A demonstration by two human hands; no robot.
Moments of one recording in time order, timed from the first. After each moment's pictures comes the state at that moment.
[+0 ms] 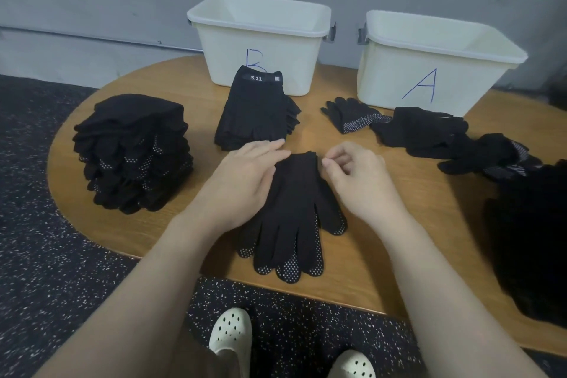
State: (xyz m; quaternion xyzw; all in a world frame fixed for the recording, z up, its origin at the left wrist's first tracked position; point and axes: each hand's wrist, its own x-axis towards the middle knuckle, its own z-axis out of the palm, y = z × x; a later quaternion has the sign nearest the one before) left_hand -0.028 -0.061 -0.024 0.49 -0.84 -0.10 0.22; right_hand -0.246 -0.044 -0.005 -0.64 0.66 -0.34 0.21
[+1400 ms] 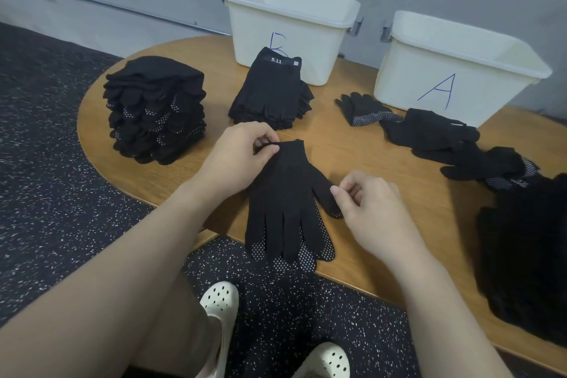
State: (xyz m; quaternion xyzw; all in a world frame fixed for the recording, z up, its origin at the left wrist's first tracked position) left_hand -0.037 -0.045 -0.026 0.59 -0.71 -0.16 0.35; right_hand -0.272 0.017 -0.009 -0.70 0.65 -0.23 0.20
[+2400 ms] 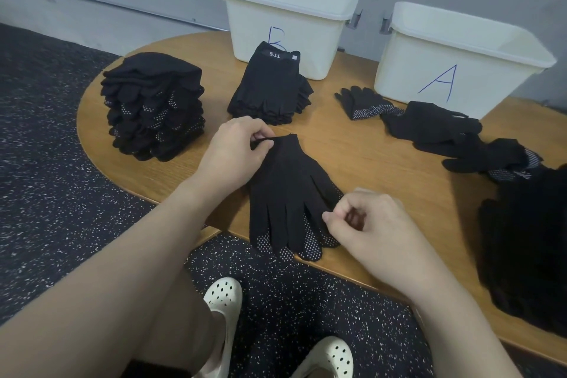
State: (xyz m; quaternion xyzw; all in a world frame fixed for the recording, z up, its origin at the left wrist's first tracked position) left_hand -0.038 -0.044 -0.028 0.61 -0.70 -0.10 0.35; right_hand -0.274 0.057 0.004 -0.72 0.60 -0.22 0.27
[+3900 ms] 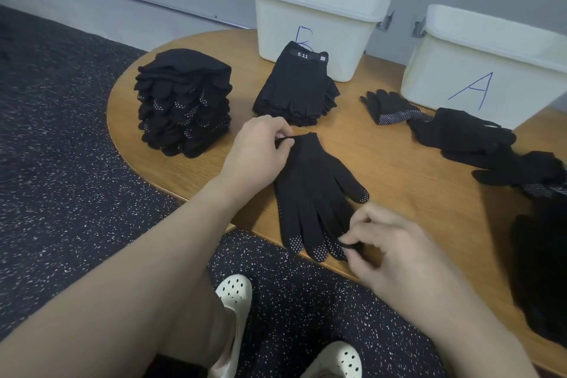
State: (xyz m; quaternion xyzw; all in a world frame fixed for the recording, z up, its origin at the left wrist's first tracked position) left_hand -0.034 -0.048 -0.035 0.62 -0.68 -0.09 0.38; right_hand -0.272 0.076 0.004 -0.84 0.50 -0.15 0.15
